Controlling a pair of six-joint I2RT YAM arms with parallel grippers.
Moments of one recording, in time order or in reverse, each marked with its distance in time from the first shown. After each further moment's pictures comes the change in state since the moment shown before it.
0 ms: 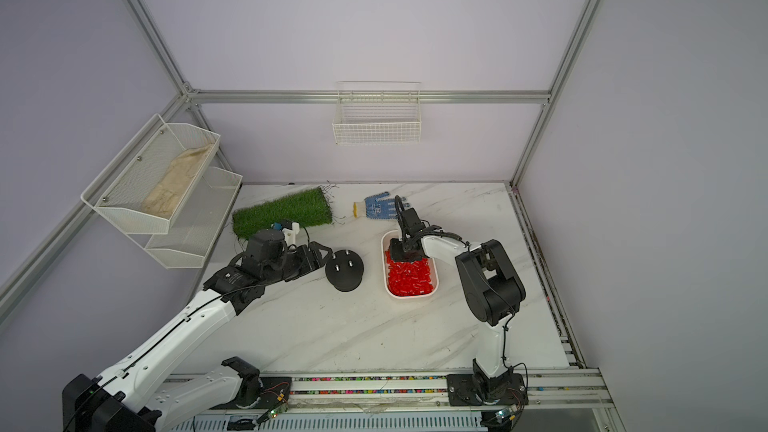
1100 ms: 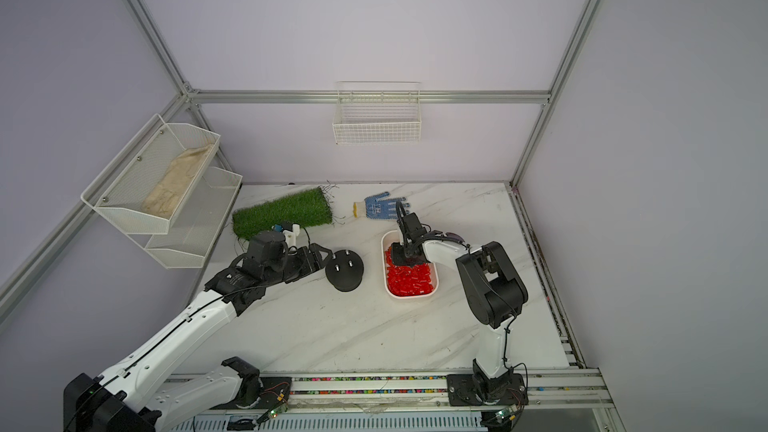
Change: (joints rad) left arm 0.000 -0.001 -0.022 0.007 0.000 -0.003; right arm 0.003 -0.023 -0.071 0.051 0.023 0.007
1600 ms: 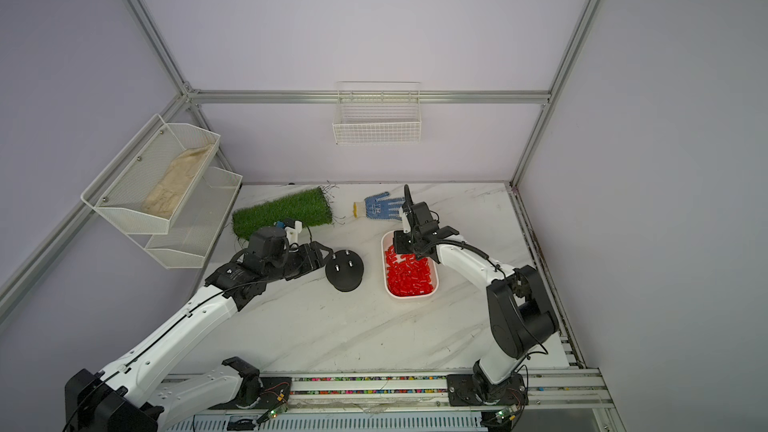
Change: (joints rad) left arm 0.000 0.051 0.099 -0.051 0.039 0.035; right arm 0.004 -0.306 -0.018 -0.029 -0.014 -0.086
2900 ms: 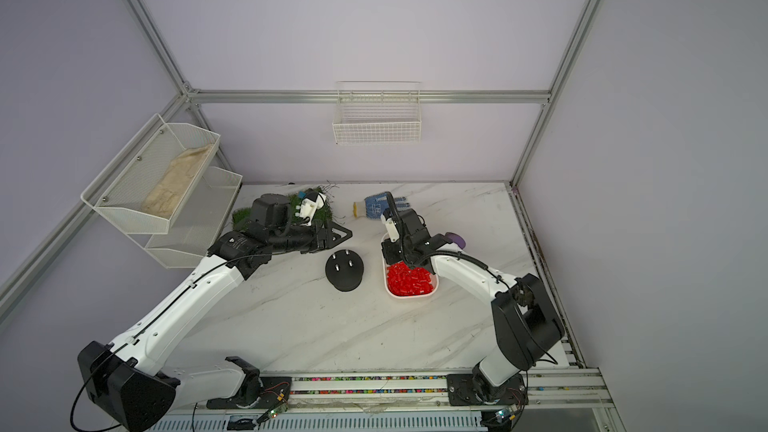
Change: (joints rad) left arm -0.005 0.155 0.275 -0.038 0.337 0.105; right arm 0.086 0.044 -0.037 0.006 0.089 -0.137
